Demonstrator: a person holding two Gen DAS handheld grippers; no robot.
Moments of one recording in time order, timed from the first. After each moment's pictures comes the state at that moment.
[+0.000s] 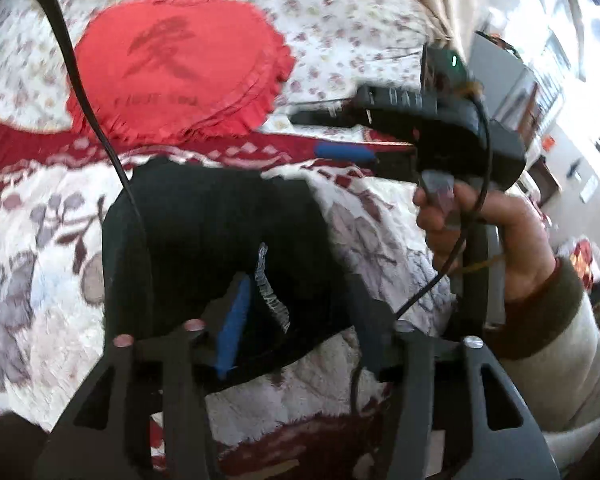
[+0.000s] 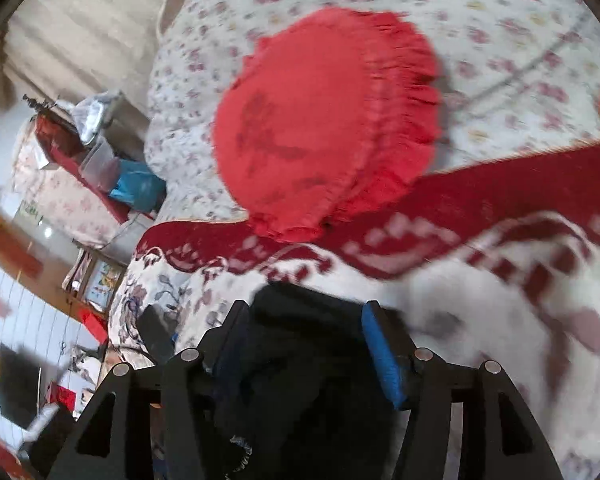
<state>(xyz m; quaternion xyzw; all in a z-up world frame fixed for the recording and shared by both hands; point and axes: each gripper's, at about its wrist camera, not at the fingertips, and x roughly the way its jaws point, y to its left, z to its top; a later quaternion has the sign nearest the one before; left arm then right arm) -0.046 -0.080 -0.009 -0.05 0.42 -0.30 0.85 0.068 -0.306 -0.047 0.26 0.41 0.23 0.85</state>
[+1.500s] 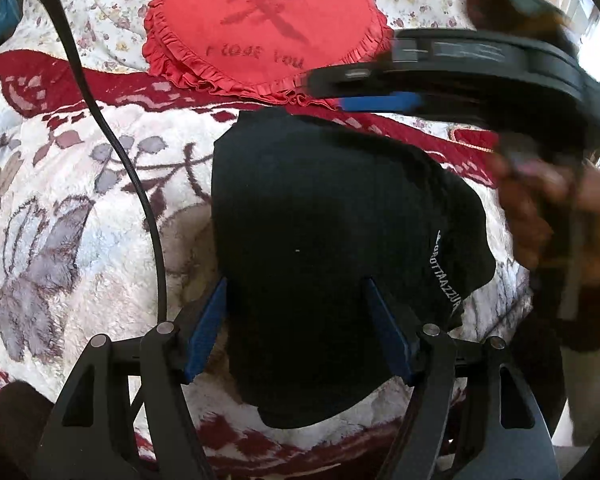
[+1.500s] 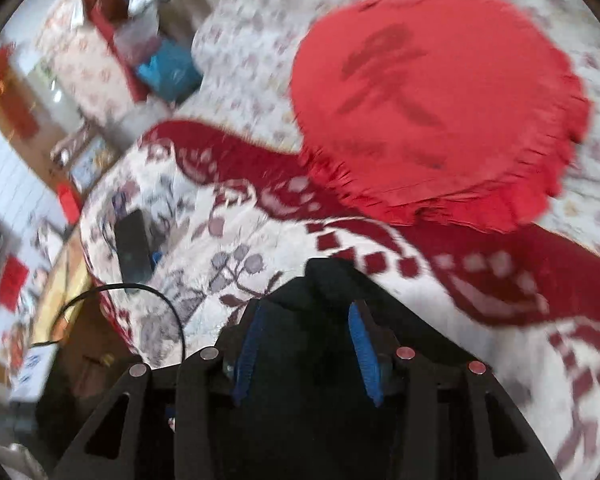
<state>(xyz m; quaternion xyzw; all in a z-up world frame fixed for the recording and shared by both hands) -0.016 -0.042 -0.066 -0.08 0.49 -0.18 0.85 0.106 -0.176 -0.043 0.03 0.46 0.31 0.83</state>
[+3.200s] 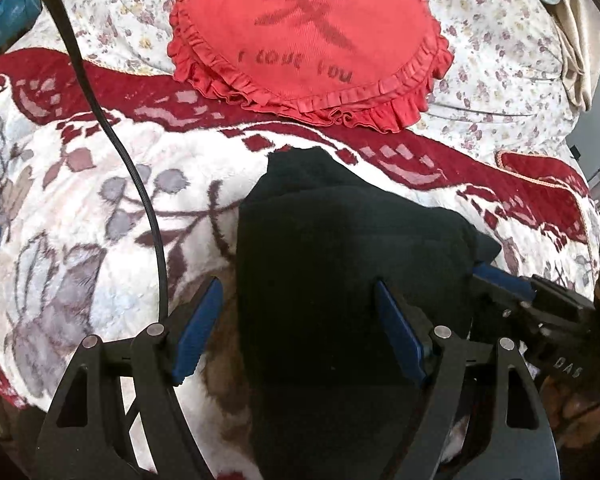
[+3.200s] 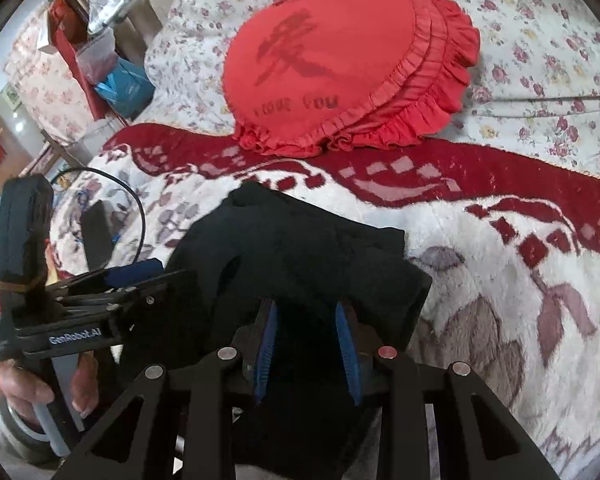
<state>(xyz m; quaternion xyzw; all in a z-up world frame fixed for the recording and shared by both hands) 0.040 -0.053 -0.071 -0.07 0.51 -0.10 0.85 0.031 -0.259 -0.085 0.07 0.45 0.22 0.86</state>
